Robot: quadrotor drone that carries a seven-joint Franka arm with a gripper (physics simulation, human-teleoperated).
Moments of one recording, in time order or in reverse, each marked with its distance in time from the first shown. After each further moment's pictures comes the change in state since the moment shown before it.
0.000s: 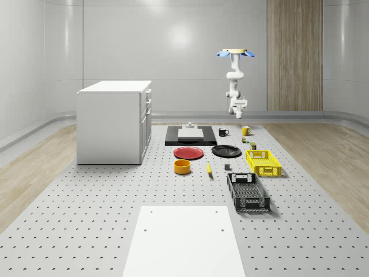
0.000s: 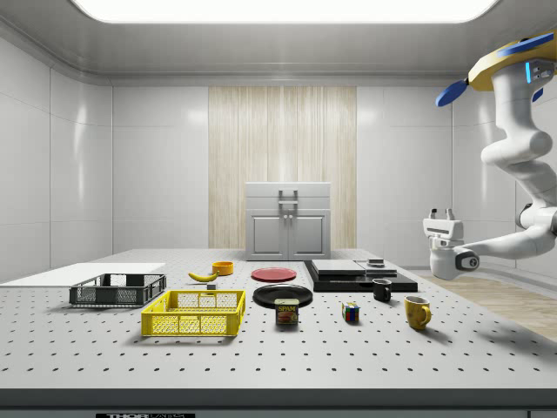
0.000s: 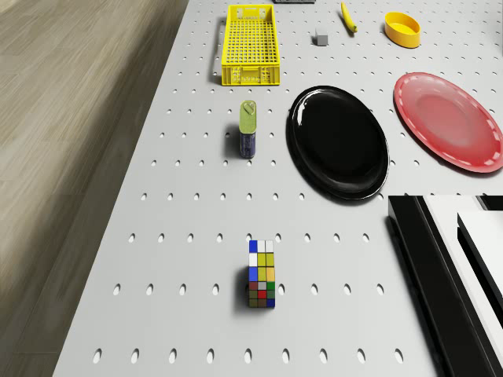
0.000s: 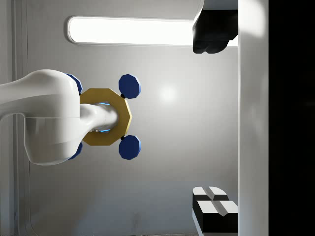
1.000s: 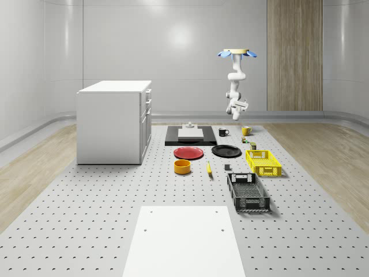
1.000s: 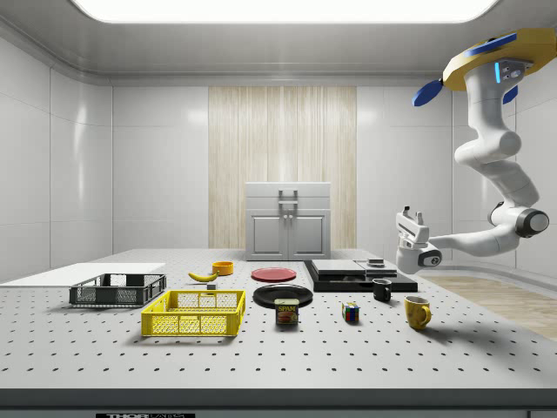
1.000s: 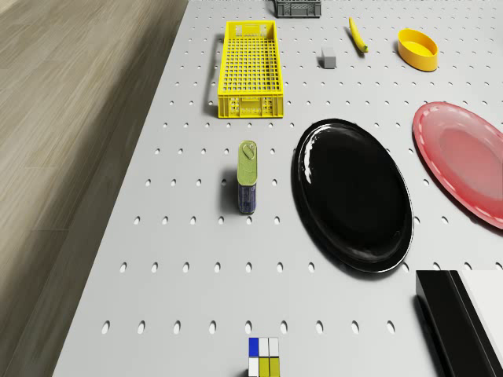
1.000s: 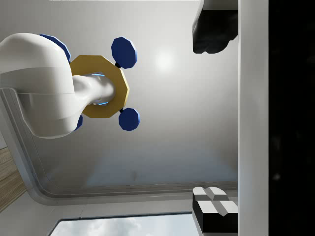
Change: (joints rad) arm -0.053 -0.016 0.169 -0.034 -0.238 0.019 0.032
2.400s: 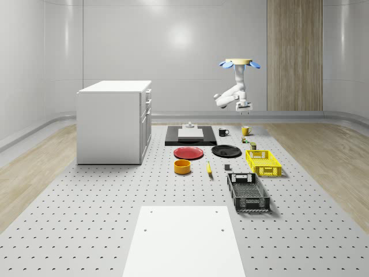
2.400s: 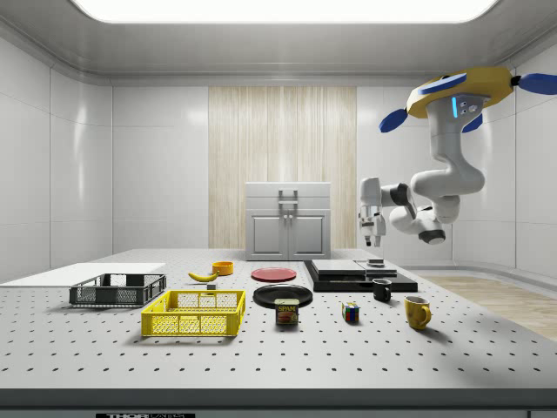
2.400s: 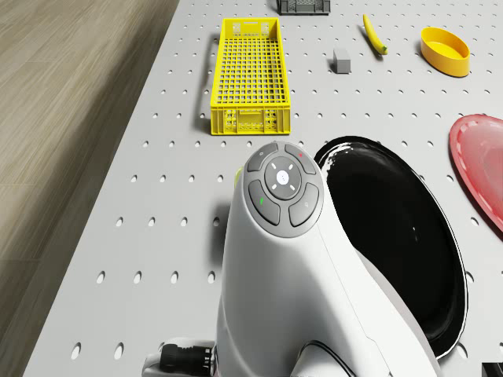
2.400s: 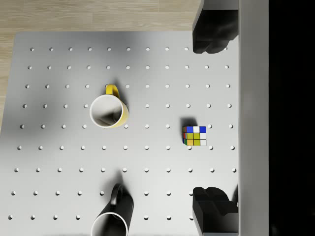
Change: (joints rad) arm -0.899 -0.290 1.041 -0.809 -1.733 -0.227 0.704
